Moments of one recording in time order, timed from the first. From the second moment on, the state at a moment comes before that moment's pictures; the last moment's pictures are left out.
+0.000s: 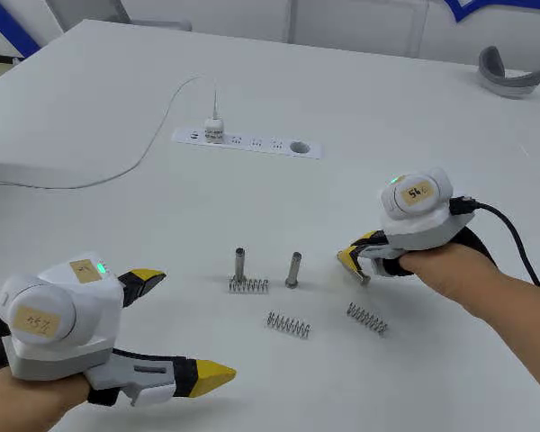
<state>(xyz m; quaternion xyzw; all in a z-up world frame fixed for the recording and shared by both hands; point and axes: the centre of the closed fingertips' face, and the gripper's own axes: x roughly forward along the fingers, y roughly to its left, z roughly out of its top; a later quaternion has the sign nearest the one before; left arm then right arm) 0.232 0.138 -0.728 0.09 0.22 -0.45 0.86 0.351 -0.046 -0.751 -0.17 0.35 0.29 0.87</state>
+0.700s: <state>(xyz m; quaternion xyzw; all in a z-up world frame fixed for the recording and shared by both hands) 0.232 0.141 -0.729 0.09 0.23 -0.44 0.86 0.356 -0.045 -0.765 -0.17 0.39 0.28 0.86</state>
